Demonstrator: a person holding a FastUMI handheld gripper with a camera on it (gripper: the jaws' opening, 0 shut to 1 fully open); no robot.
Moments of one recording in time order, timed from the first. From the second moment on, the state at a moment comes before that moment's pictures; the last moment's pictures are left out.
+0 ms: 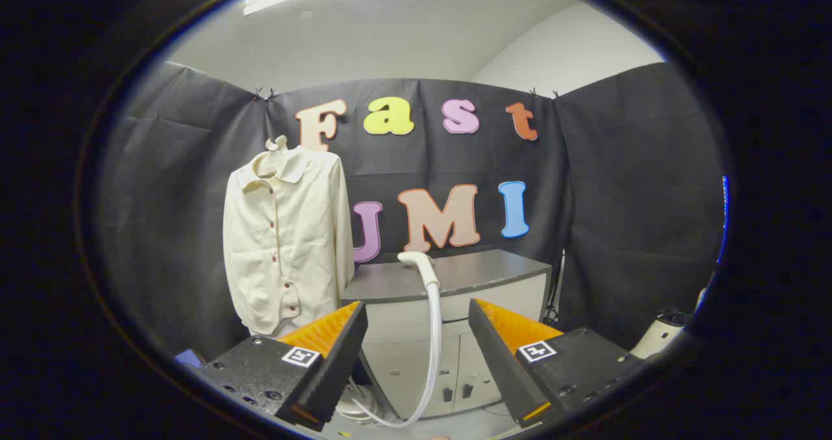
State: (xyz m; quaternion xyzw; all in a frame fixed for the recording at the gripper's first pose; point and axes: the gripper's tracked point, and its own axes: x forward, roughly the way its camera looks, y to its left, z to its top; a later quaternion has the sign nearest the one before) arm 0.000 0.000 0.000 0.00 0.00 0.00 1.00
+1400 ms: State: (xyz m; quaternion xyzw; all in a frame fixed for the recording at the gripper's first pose) arm 0.148 -0.011 0.014 -0.03 0.10 0.01 0.99
